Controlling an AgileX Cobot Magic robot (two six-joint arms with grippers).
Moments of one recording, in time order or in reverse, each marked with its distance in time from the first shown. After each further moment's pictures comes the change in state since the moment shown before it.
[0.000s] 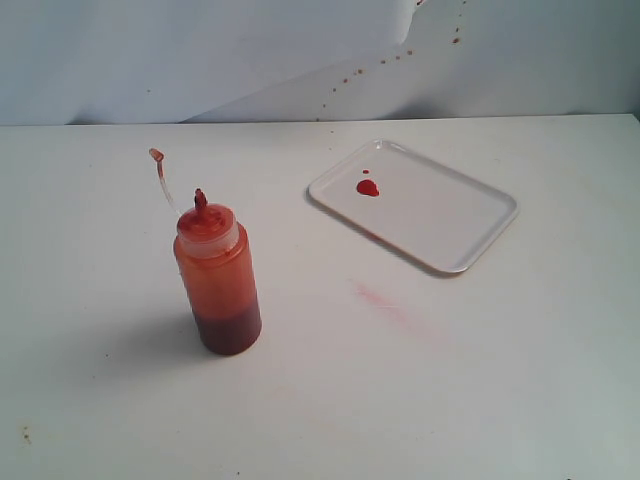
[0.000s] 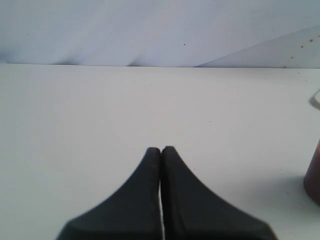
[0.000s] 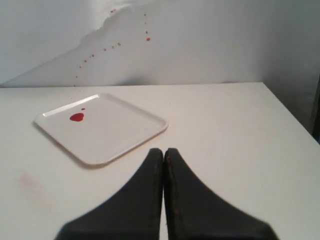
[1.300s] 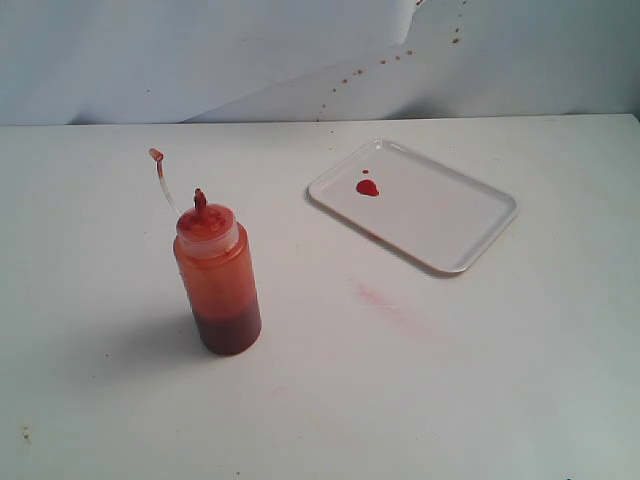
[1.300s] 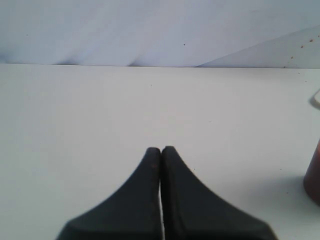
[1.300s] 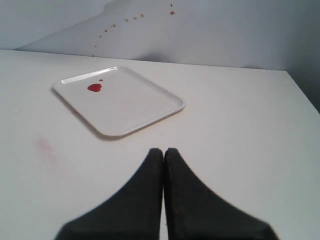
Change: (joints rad) left arm 0.000 0.000 0.000 0.000 0.000 0.000; right arm 0.000 0.000 0.000 0.305 0.073 -0.377
